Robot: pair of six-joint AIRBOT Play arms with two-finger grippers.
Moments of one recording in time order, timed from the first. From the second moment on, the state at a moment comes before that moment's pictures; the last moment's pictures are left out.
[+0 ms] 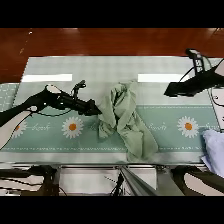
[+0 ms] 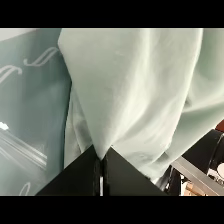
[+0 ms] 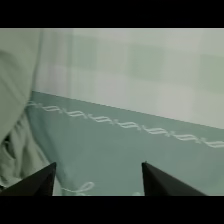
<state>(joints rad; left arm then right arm) -0.18 -1.57 0.90 0.47 -1.14 -1.04 -0.03 -1.24 1.14 -1.20 1.22 1.38</state>
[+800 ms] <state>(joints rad) -0.16 -1.57 0.90 0.47 -1.20 -1.00 0.06 -1.59 1.03 -0.65 1.10 1.25</state>
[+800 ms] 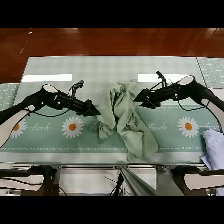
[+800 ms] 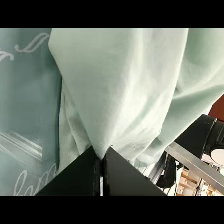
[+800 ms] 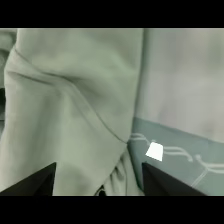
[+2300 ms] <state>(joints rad) 0.20 -1.15 2.02 0.47 -1.47 -1.20 -0.35 -0.82 1.61 -0.64 1.08 1.21</state>
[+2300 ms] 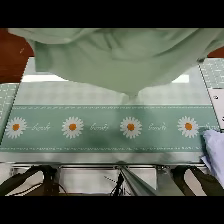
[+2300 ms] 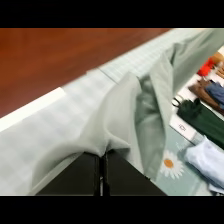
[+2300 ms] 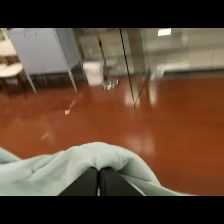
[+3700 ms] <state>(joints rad) 0.29 -0.84 1.18 0.77 -1.52 -1.41 0.05 -1.43 2.04 -1.39 1.51 1.43</state>
